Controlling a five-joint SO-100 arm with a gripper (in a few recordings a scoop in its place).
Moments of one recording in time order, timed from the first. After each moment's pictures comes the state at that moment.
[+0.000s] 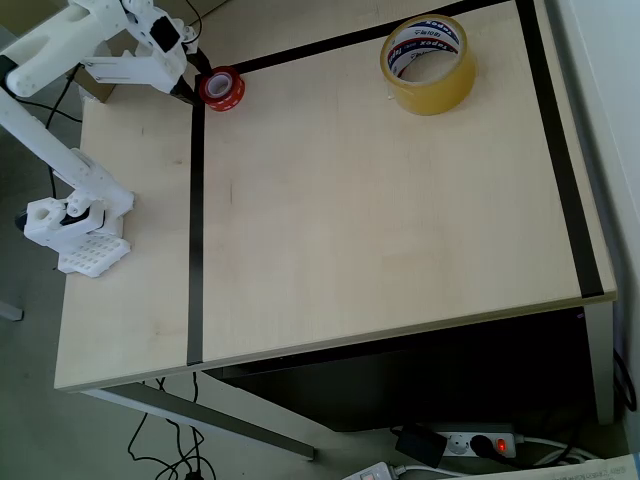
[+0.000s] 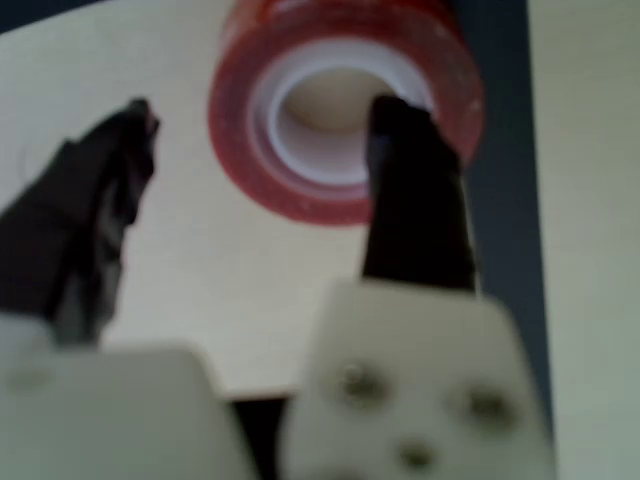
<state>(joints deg) -47.5 86.1 103.5 76.3 -28.1</state>
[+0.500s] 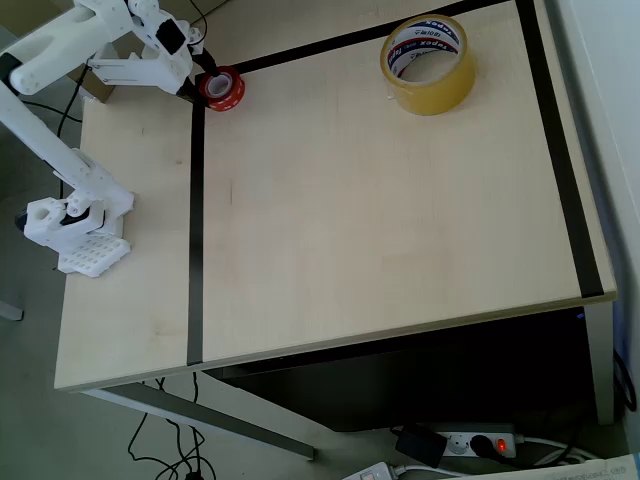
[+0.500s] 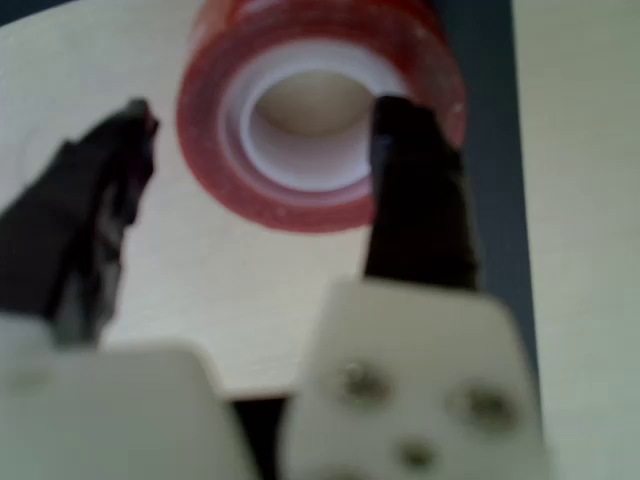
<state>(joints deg) -47.0 84.9 104.1 73.2 -28.1</state>
